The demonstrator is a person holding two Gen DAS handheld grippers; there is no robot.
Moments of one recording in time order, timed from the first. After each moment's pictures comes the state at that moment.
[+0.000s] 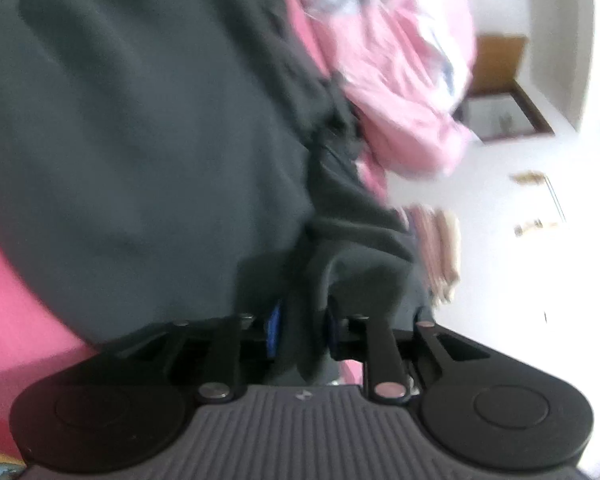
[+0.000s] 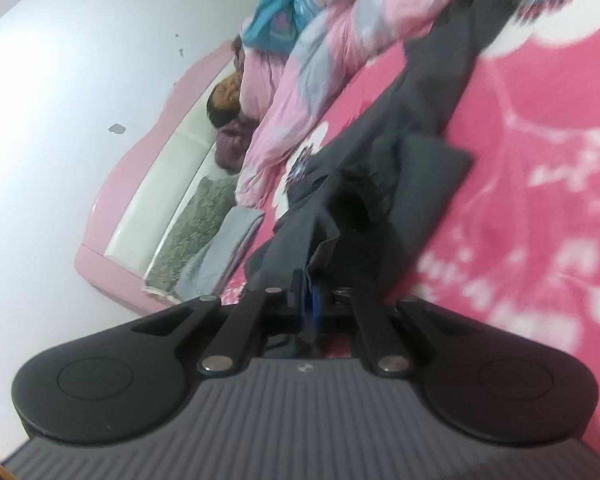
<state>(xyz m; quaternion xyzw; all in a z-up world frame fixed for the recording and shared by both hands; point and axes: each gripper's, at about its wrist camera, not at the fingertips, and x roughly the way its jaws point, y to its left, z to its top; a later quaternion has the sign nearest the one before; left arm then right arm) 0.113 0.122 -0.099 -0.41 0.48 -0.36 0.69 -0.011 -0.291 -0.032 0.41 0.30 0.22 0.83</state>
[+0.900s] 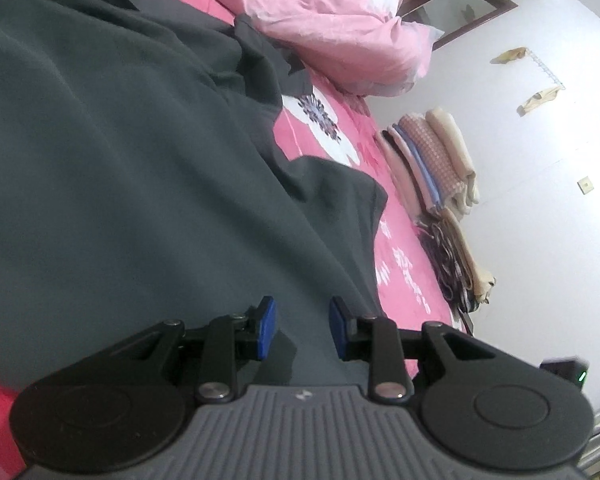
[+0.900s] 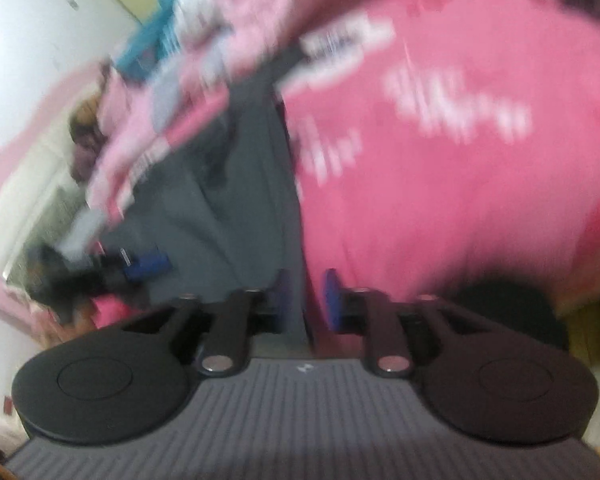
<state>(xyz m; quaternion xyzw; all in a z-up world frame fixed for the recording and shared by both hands) 0.102 0.049 -0.086 -0.24 0.47 -0.40 0.75 -0.163 -0.333 -0.026 0.32 0.32 -0.01 0.89</state>
